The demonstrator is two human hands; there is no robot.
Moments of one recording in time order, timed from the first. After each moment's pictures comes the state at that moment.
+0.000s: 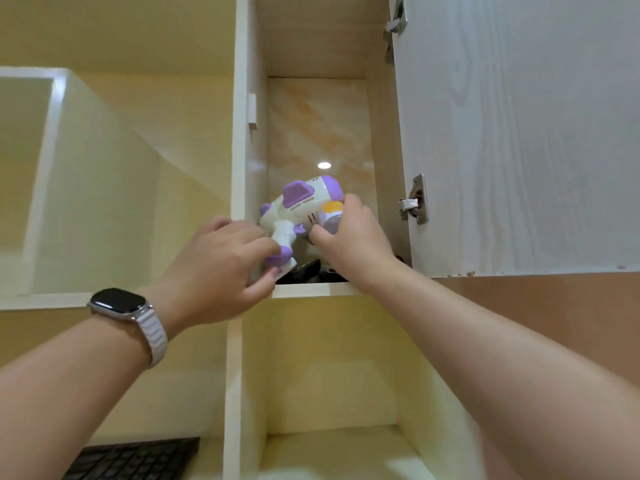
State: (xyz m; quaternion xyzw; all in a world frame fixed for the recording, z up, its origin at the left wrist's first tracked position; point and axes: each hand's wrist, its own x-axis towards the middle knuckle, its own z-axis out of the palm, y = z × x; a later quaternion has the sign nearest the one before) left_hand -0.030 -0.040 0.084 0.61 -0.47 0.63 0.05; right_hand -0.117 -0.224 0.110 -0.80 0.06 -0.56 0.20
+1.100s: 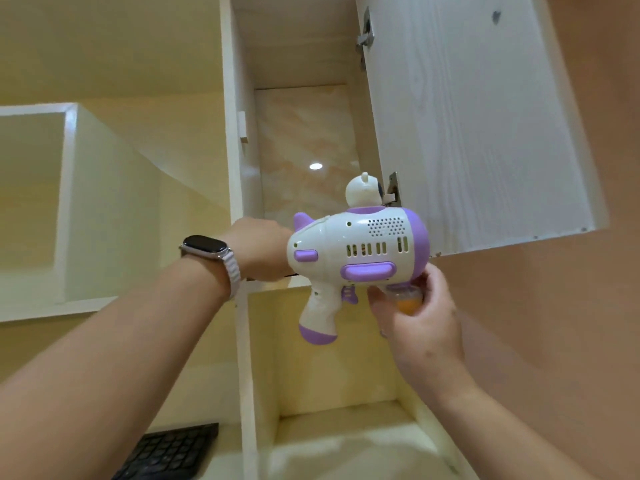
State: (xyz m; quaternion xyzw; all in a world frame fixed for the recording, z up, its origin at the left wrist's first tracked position) left_hand -0.085 -0.083 0.126 0.81 -0.36 0.42 -0.19; right_hand -0.210 -0.213 -0.021 -0.60 -0.02 -0.65 0.46
